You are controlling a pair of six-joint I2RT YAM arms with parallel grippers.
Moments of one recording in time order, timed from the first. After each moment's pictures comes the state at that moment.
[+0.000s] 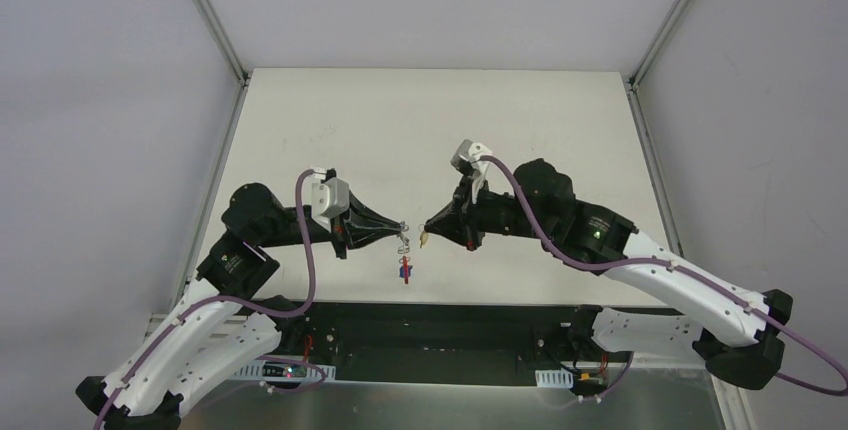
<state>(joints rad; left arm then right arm) -0.63 0.61 0.77 -0.10 0.78 -0.06 1.07 1.01 1.10 -0.39 -0.24 0.25</state>
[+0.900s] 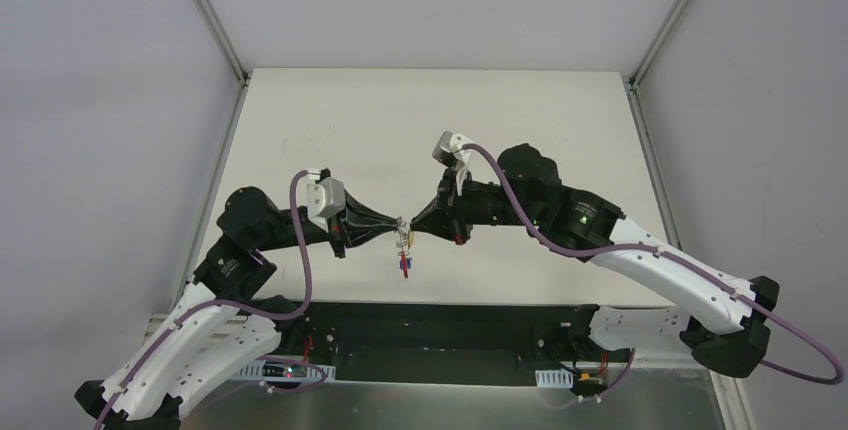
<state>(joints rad) -0.63 0.58 0.77 -0.10 0.73 -0.06 1.07 1.12 1.23 -0.41 -0.36 0.23</state>
